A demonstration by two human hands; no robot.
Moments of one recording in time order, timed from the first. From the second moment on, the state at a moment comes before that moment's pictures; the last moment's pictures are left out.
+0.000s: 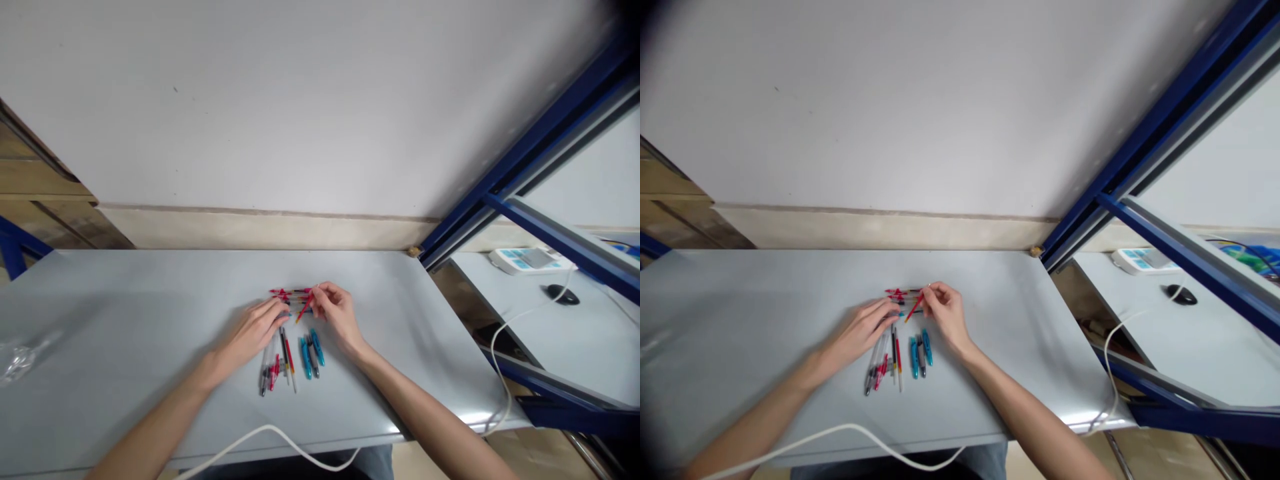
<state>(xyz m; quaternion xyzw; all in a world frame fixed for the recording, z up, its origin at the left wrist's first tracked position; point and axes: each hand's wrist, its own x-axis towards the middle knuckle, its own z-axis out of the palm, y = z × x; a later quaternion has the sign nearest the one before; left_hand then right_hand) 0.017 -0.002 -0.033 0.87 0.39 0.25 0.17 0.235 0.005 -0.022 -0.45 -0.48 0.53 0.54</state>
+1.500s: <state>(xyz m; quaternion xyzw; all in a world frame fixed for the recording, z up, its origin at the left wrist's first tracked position) 0.019 -0.007 -0.043 0.82 0.37 0.42 0.14 0.224 -0.017 -0.019 -0.40 -0.57 0.52 0.49</state>
